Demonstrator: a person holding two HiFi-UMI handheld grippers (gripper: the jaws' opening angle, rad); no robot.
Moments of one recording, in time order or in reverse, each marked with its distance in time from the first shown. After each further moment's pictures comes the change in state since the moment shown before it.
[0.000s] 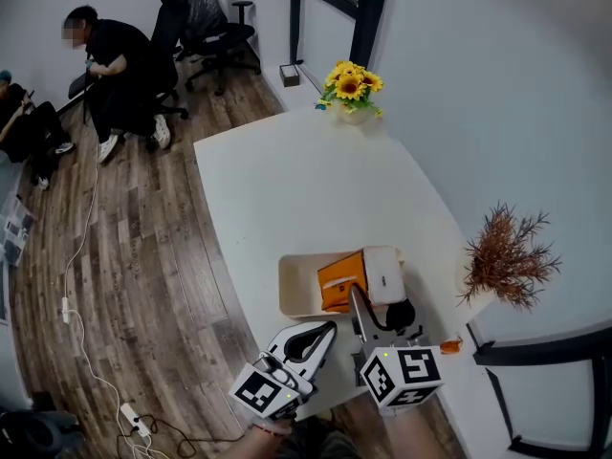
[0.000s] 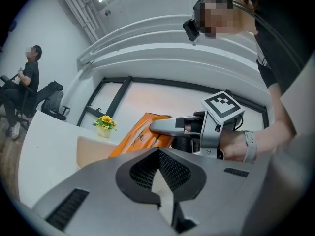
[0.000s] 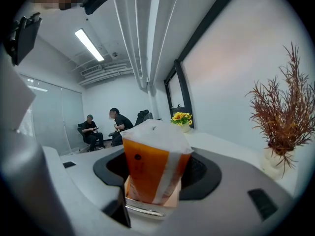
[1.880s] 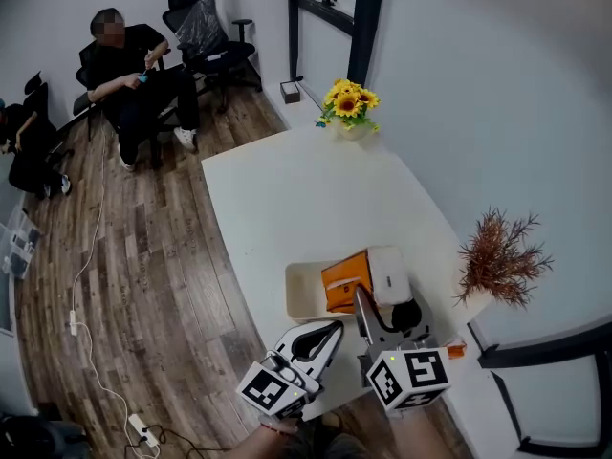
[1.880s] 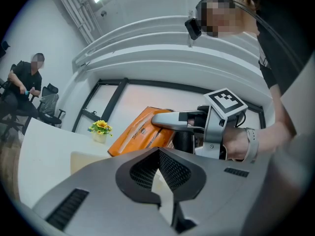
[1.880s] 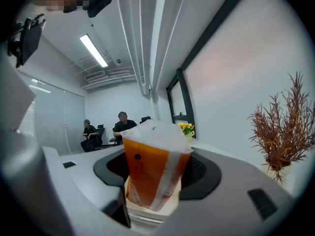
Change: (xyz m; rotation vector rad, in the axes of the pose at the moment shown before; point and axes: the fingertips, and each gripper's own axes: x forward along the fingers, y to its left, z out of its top) left arm 0.004 -0.013 0.029 0.033 -0.013 -0.039; right arm -0.019 0.015 0.044 -0.029 -0.084 0.024
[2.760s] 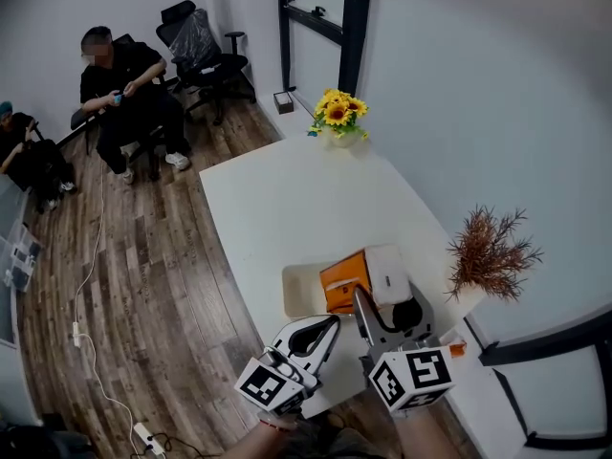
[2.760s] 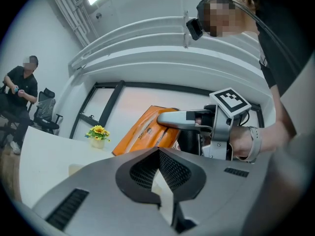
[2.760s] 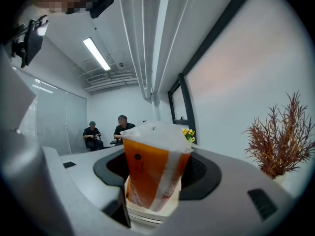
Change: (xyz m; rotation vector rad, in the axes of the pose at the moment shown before) left arm 0.002 -0.010 0.021 0.032 -0.009 -0.015; right arm -0.022 0.005 0.026 -0.022 -0.040 0.015
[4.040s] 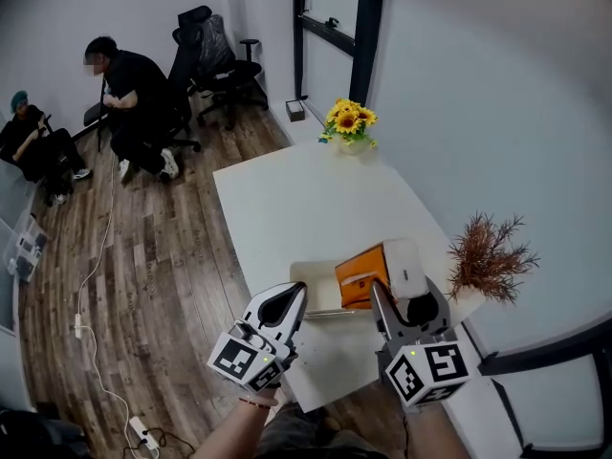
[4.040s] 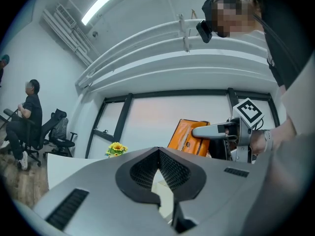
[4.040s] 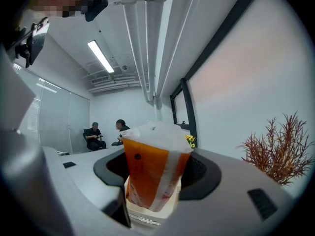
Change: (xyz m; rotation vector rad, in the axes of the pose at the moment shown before) left arm -0.025 0.050 0.059 0.112 -0.053 0.157; right arm -0.022 -0.005 0.029 -0.021 -0.027 0.017
